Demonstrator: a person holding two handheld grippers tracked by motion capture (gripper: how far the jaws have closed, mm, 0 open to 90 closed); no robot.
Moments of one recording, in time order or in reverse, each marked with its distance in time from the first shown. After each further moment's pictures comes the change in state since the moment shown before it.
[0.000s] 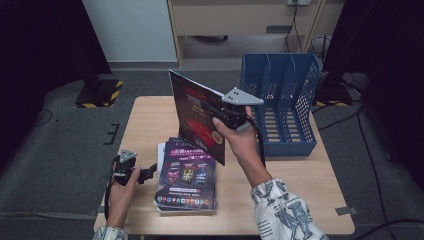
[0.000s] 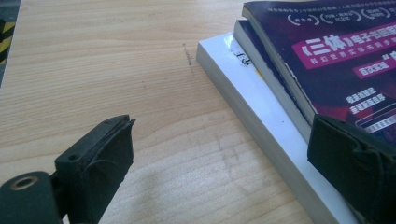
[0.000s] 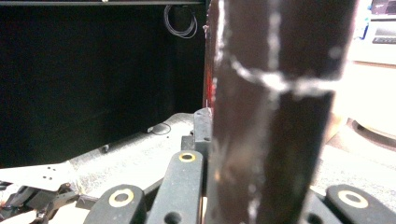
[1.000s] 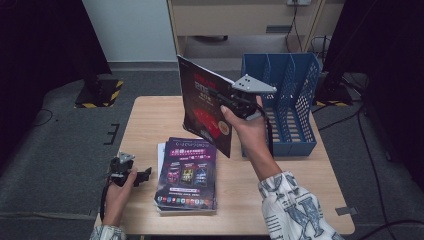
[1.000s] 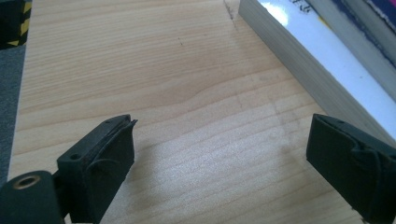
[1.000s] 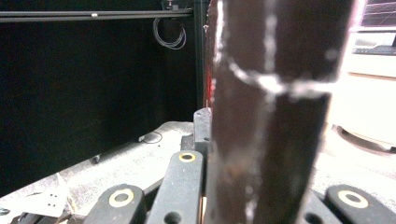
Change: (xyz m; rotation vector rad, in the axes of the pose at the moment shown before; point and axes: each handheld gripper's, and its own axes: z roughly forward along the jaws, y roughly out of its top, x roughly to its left) left arm 0.018 -0.015 0.012 0.100 0.069 0.030; right arm -0.013 0.034 -0.018 -0.025 -0.043 0.004
